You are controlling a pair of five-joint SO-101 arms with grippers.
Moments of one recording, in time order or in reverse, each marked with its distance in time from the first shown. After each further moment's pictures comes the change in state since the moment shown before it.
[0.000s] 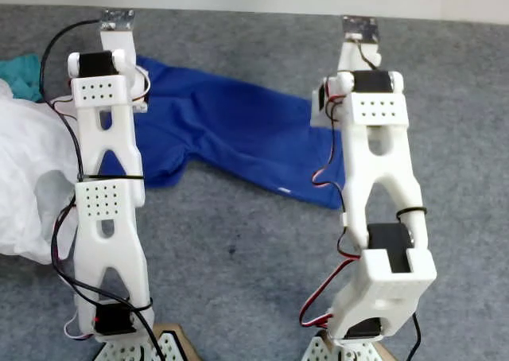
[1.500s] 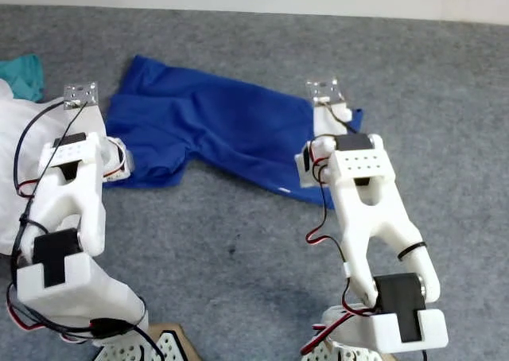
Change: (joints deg) left arm -9.0 -60.0 114.5 -57.1 0.1; right arm -3.4 -20.0 42.3 -20.3 9.4
